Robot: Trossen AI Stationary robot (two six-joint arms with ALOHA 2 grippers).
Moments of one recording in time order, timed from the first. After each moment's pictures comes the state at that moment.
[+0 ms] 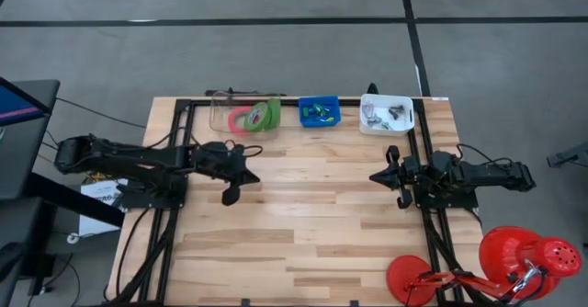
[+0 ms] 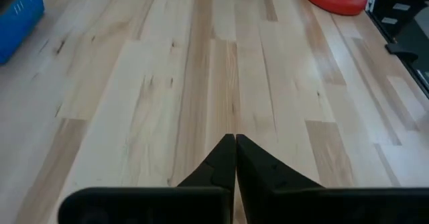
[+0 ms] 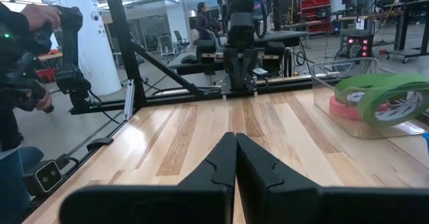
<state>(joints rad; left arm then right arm) 0.09 1.02 0.45 0.02 0.12 -0.08 0.05 0.00 0.01 0.01 -0.03 0.13</state>
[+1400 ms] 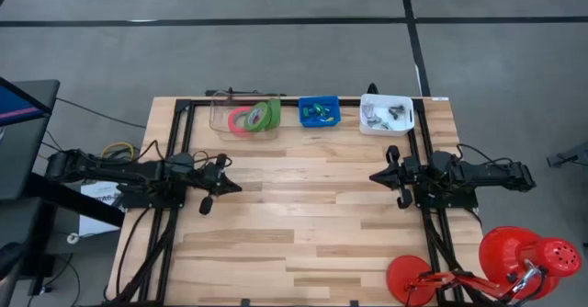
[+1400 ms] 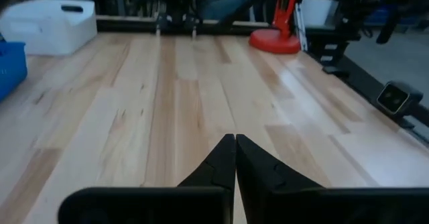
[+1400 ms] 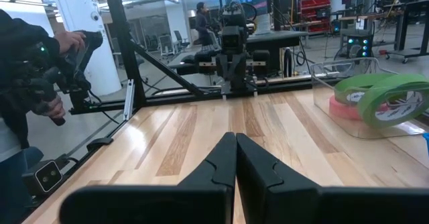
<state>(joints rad) 0.04 0.54 0.00 0.32 0.18 -0.03 0.05 0.00 0.01 0.01 -0.03 0.13</state>
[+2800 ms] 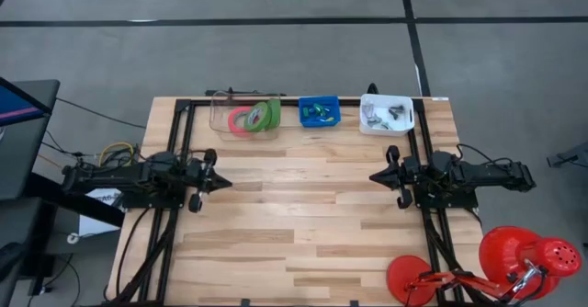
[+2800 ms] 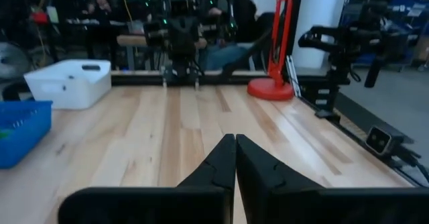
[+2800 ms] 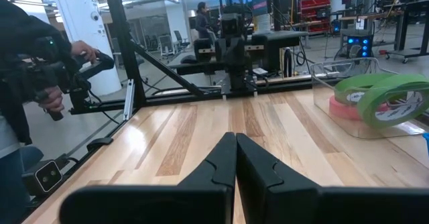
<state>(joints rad) 0.04 0.08 0.01 0.04 0.17 -0.03 0.05 0.00 0.01 0.01 -0.03 0.13</state>
